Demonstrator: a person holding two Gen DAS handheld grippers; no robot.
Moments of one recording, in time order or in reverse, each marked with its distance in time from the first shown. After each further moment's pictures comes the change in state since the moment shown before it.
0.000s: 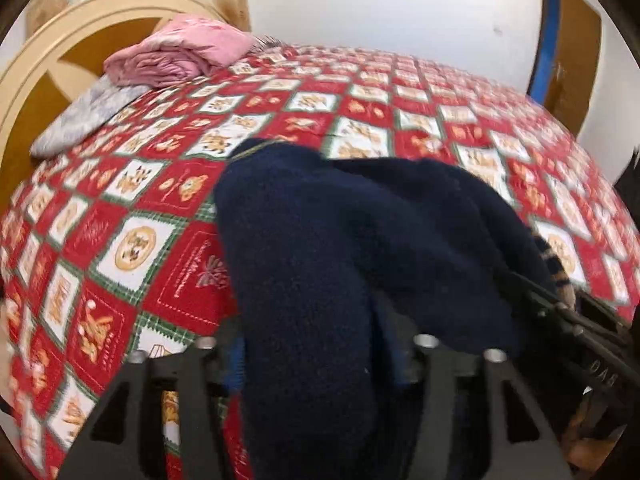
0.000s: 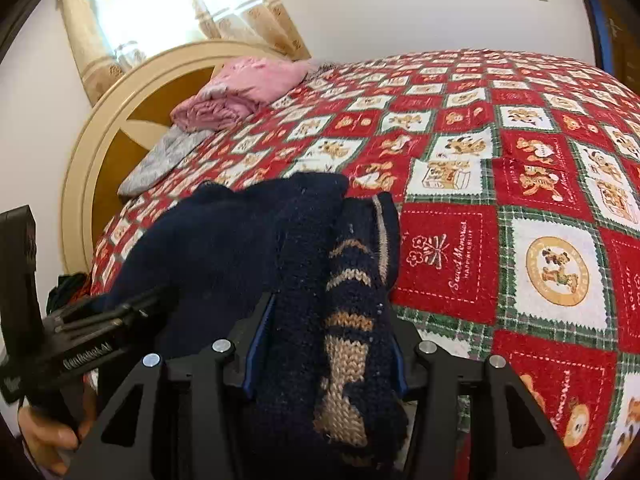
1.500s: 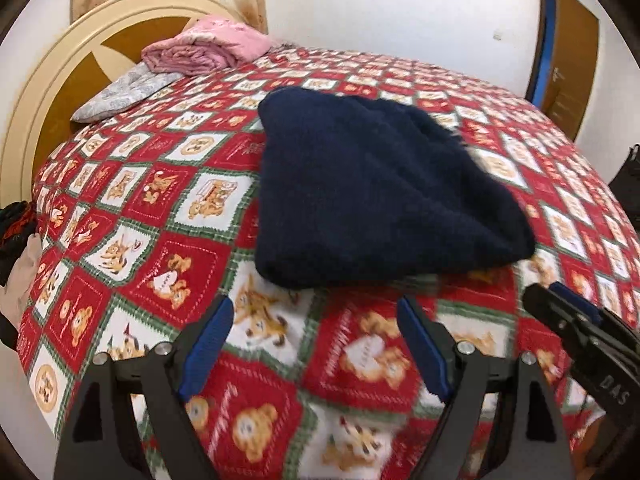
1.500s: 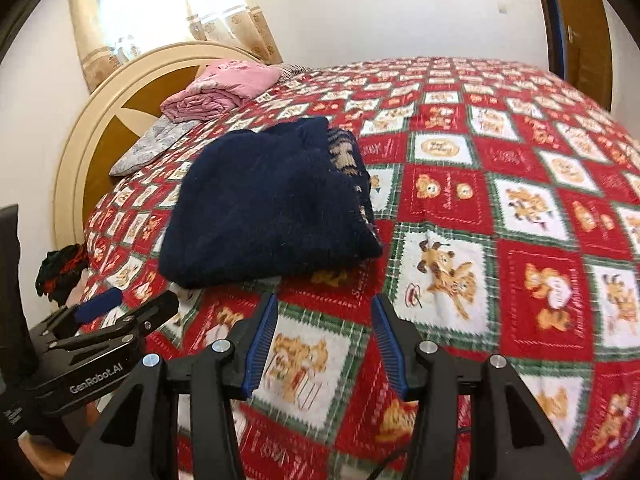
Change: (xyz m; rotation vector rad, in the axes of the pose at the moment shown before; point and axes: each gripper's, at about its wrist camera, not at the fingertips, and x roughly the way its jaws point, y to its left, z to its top) left arm -0.119 -0.020 -0.129 0.003 -0.012 0.029; right arm -0.156 0.063 -0.148 -0.012 -0.047 -0.197
